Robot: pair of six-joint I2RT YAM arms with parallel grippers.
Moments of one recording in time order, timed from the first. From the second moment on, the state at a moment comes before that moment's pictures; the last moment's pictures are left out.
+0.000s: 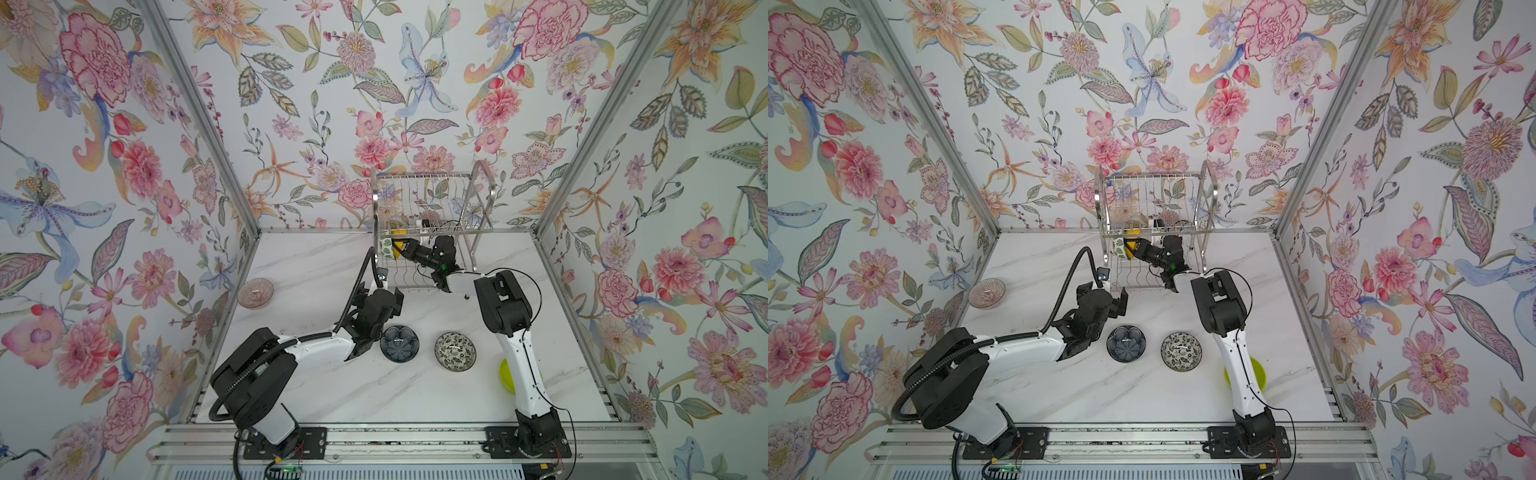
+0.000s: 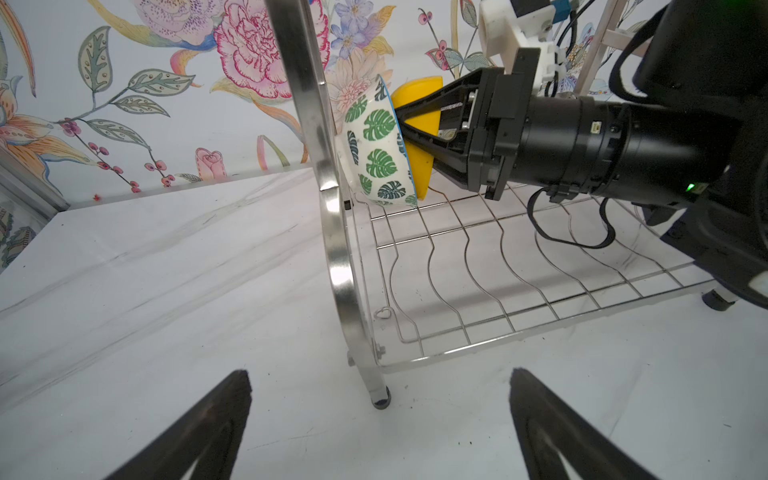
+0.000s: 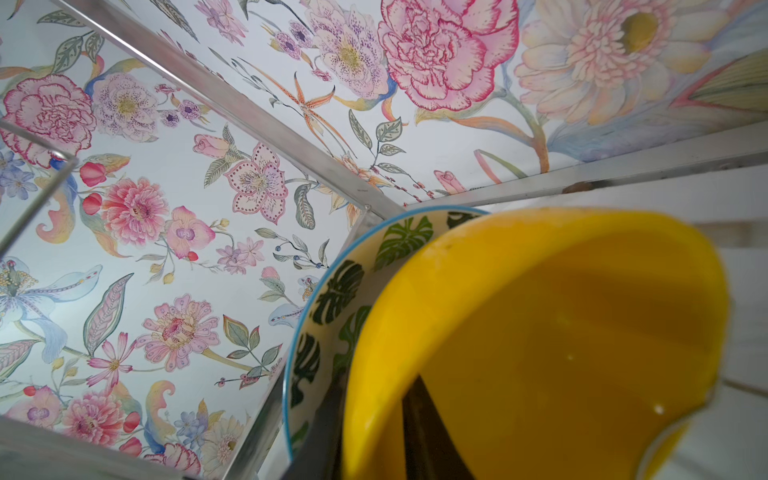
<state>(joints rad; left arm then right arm) -0.80 1.59 0.81 0.34 -0.63 -0.18 0.40 2.48 1.68 0.82 -0.65 0.96</state>
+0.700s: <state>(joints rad) -0.80 1.59 0.81 0.34 -0.63 -0.18 0.40 2.47 1.68 0.76 -0.65 0.94</state>
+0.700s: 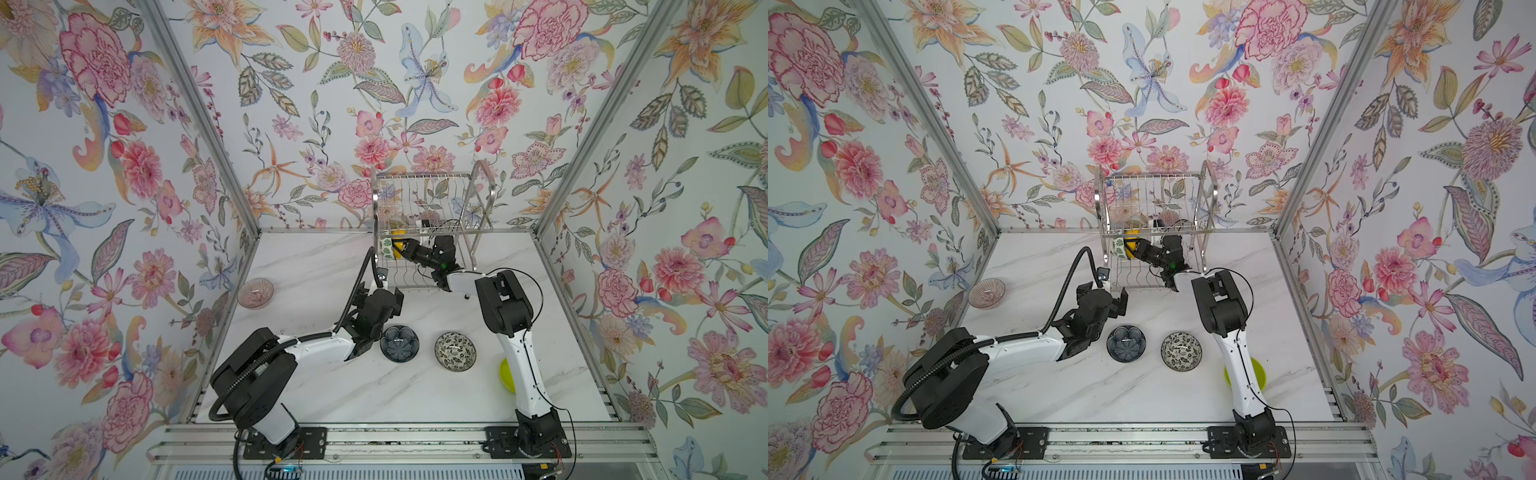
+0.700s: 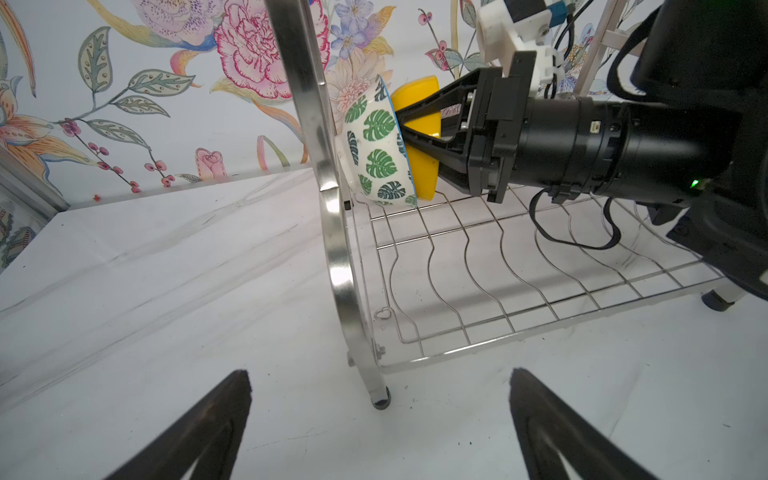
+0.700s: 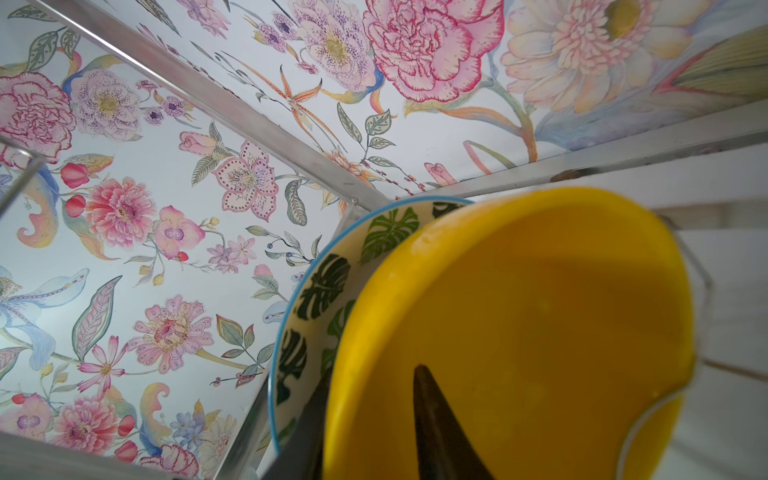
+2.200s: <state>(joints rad) -0.80 1.59 0.81 0.34 -0.63 -0.19 0.39 2.39 1.63 0.67 -0.61 0.90</state>
